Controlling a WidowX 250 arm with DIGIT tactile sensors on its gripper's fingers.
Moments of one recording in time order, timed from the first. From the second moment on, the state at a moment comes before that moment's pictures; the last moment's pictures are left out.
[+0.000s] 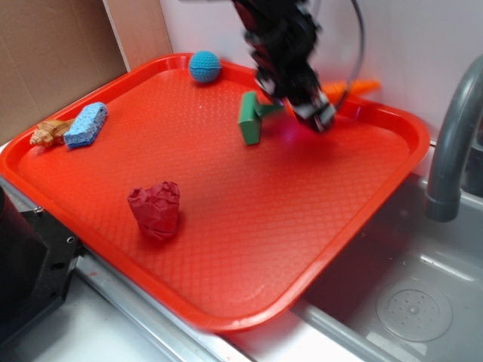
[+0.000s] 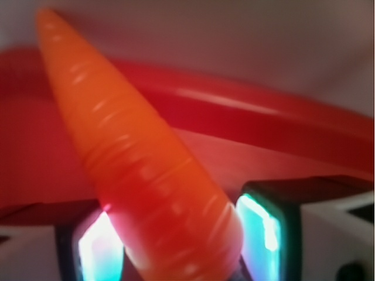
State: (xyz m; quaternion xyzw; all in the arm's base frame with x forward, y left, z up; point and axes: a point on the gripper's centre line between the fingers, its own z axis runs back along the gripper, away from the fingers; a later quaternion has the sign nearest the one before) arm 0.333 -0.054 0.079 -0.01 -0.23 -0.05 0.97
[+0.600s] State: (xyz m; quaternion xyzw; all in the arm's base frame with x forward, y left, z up) arm 0.238 -0.040 0.193 -0.04 -0.14 0.20 0.97
